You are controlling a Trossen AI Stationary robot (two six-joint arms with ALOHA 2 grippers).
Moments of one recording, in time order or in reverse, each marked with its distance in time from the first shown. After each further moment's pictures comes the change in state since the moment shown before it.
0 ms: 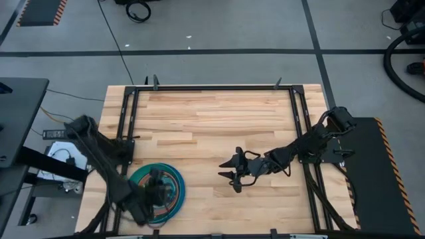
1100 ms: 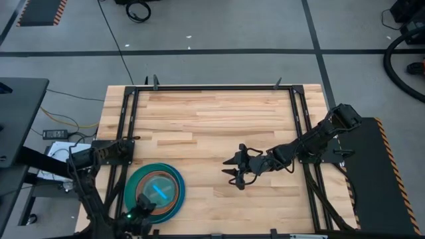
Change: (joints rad) left arm -0.337 0.408 0.272 -0.277 -0.180 -0.217; right arm -0.008 -0.085 0.000 -0.174 -0.005 0.008
